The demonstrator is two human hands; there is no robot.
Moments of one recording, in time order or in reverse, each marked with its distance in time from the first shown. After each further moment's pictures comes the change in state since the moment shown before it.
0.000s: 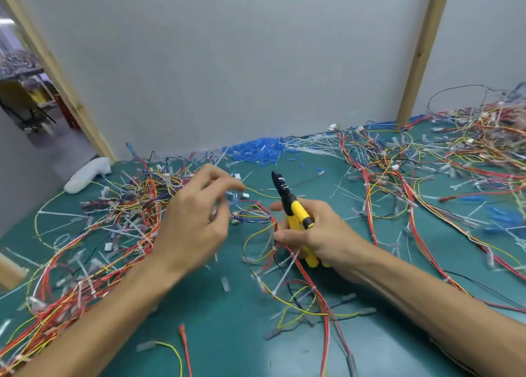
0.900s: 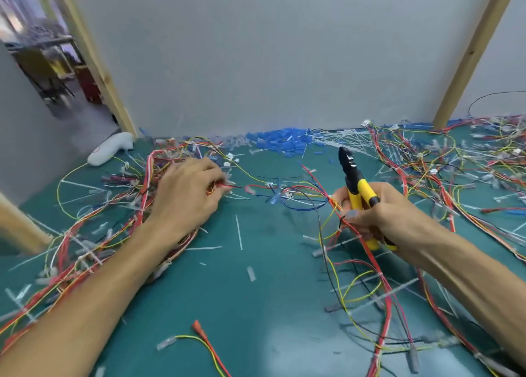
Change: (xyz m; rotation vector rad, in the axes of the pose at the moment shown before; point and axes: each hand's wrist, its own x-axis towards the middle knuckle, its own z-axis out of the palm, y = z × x) left_hand 0.000 -0.100 -0.001 0.447 -0.027 -0.110; right_hand 0.005 -0.018 -0.039 -0.083 0.038 0.068
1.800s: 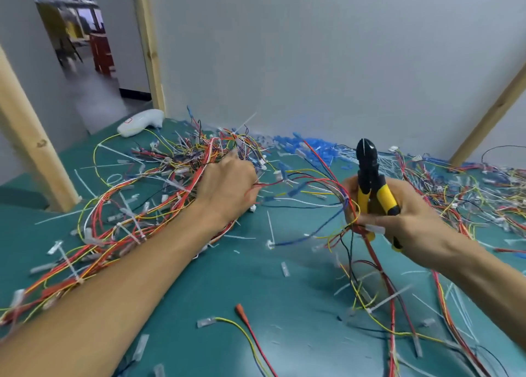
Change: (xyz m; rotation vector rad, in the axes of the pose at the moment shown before) left_hand -0.002 0.001 -0.001 0.084 -0.124 -0.147; right_hand 0.000 -0.044 0.044 -0.172 -0.209 -0.319
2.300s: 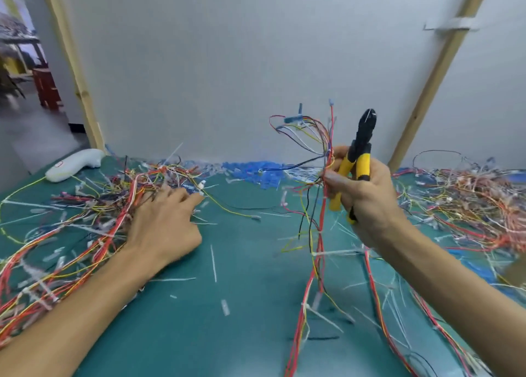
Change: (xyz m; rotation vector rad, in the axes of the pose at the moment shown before) left_hand 0.003 0.013 -0.008 0.071 -0.086 -0.005; right_hand 0.021 -0.007 -0.054 0.202 0.591 -0.198
